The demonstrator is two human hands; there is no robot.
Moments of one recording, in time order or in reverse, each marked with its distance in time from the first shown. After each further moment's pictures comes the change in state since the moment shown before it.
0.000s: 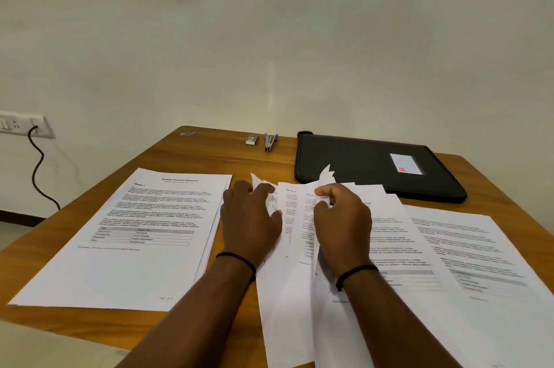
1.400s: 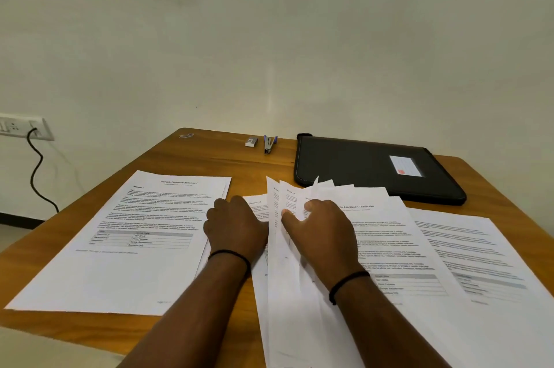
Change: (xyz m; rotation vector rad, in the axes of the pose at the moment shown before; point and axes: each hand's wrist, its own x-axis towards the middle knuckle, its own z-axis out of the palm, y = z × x) left_hand 0.004 -0.005 -0.009 0.191 -0.130 -0.311; right_hand -0.009 -0.012 0.006 -0.383 -0.265 -0.082
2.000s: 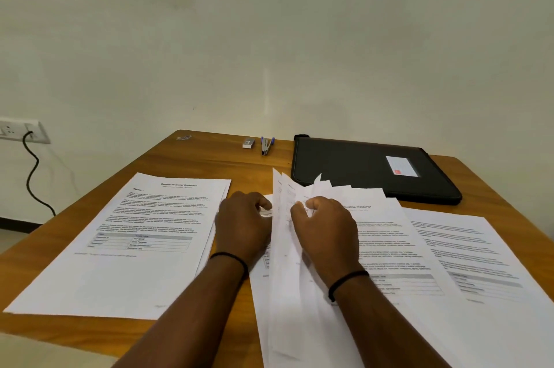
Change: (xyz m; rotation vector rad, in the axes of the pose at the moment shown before) left_hand 0.001 0.003 0.000 -0.293 0.014 0.238; right_hand 0.000 0.003 -0.010 0.098 0.099 0.012
